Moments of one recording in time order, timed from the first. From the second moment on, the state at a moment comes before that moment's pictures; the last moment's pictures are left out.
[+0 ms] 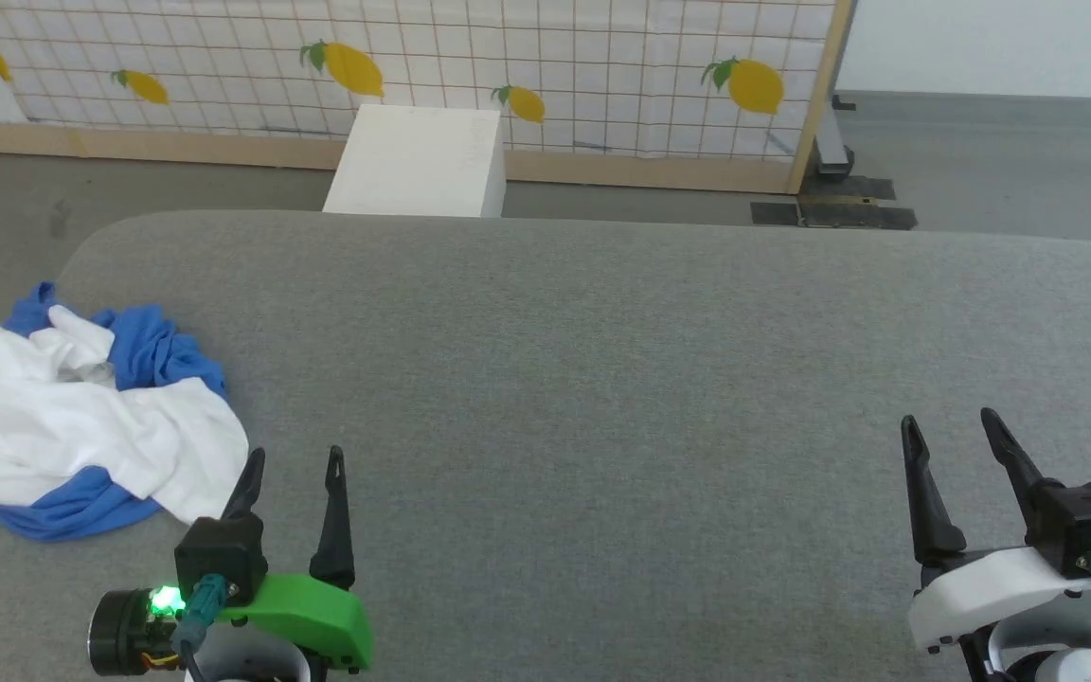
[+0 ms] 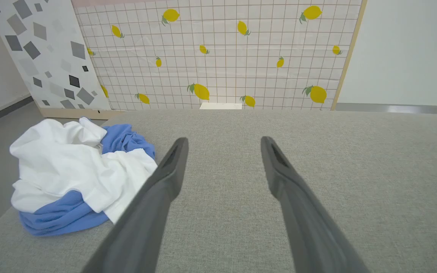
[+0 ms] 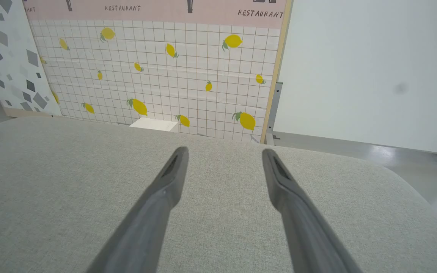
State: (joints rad) left arm 0.04 0.06 -0.02 0.00 -0.04 0.01 -0.08; right arm 0.03 -0.05 -0.10 0.00 0.00 0.13 -0.08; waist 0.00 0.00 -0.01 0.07
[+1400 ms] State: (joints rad) left arm 0.08 0.06 -0.04 0.02 -0.08 0.04 -0.17; right arm 0.04 -0.05 -0.04 0.02 0.00 0.13 -0.17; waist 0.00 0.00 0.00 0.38
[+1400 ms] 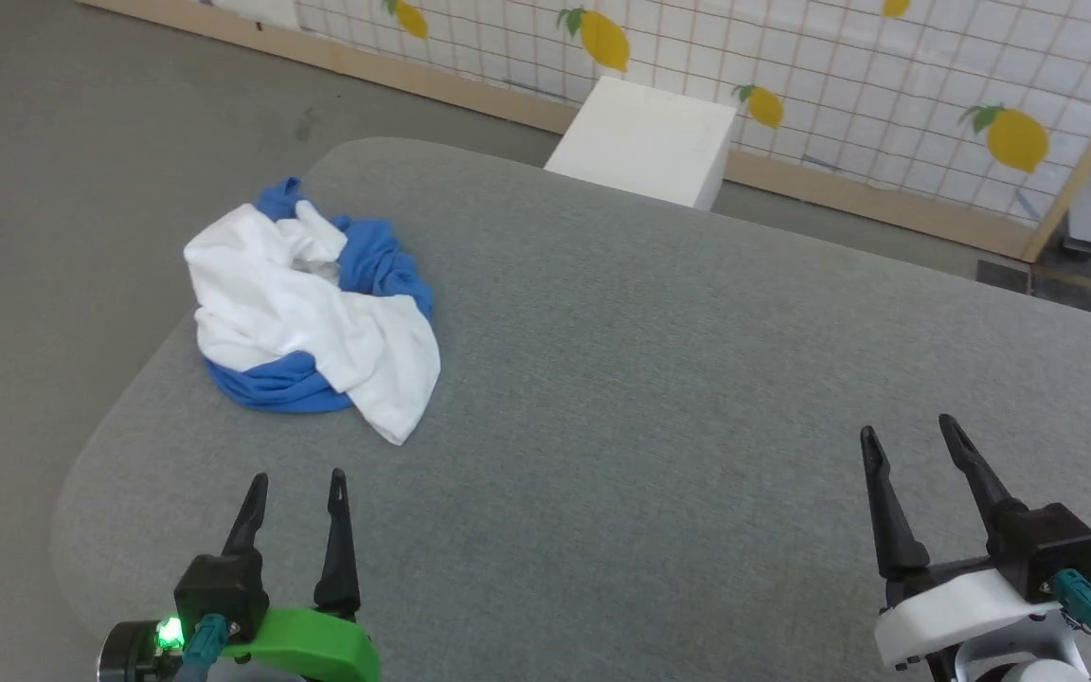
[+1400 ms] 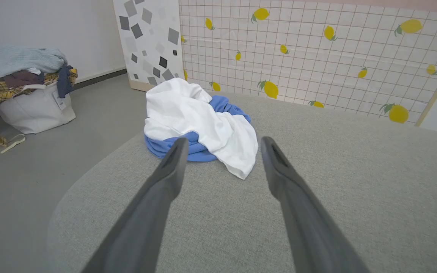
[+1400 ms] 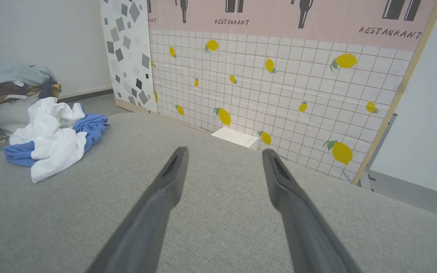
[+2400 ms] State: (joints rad) left arm 0.14 0.06 -0.03 0.02 -0.09 0.02 -0.23; right arm 0.06 -0.05 -0.03 0.06 0.01 0.13 -0.23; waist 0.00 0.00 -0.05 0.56
